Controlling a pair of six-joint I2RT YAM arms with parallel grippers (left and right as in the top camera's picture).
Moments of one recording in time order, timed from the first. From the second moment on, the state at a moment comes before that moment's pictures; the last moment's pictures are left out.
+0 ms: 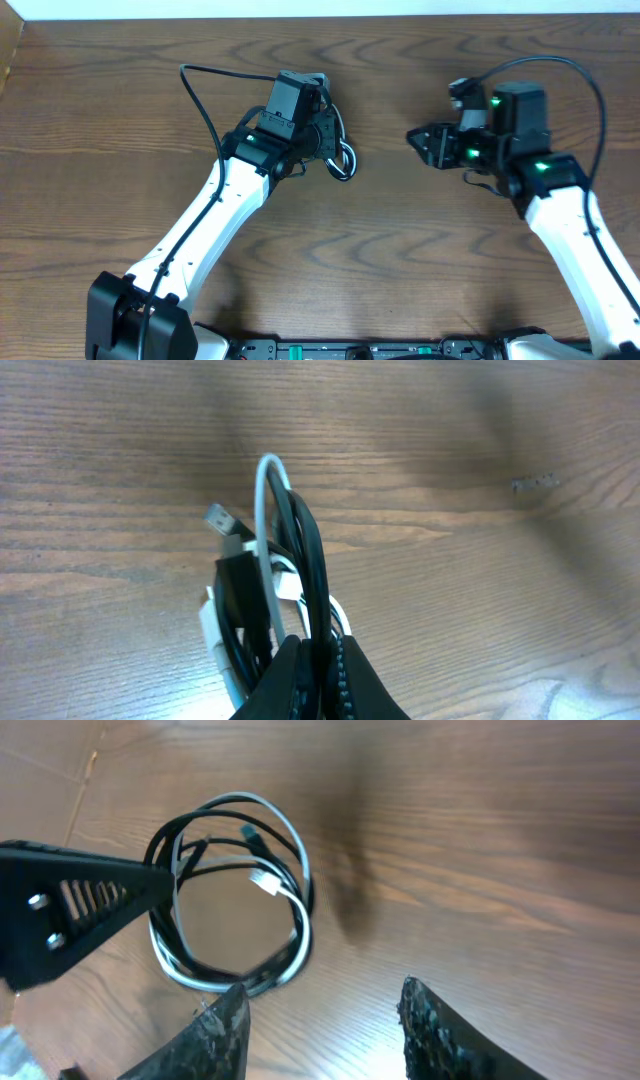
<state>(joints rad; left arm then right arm) -0.44 1.57 1.25 -0.55 0.16 -0.41 0.21 1.39 1.06 -0.46 -0.50 0.32</state>
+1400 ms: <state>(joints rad) -0.44 1.57 1.25 -0.55 0.16 -0.43 0.26 1.87 1.06 -0.04 -0.98 0.43</state>
